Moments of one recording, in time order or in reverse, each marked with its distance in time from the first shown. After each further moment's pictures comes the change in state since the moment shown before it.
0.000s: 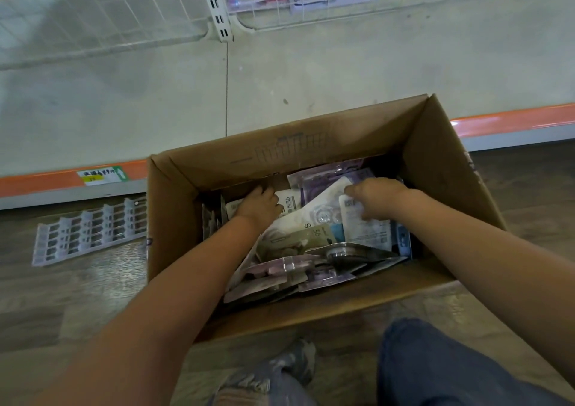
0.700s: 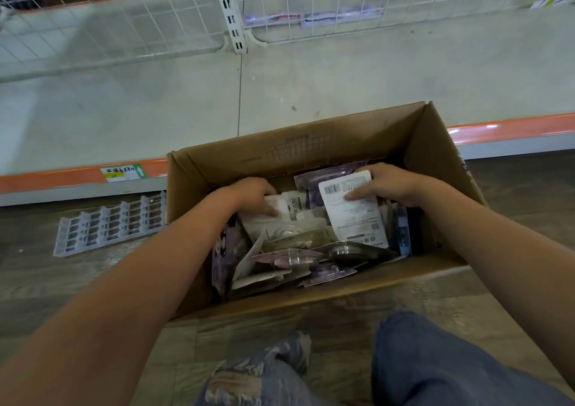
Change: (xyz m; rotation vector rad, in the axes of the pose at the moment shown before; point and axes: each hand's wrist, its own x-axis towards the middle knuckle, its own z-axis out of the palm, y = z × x) left_hand -0.049 -0.052 -0.034 -0.997 -0.063 -0.068; right_hand -0.033 0.011 -0.023 1.200 0.042 -0.032
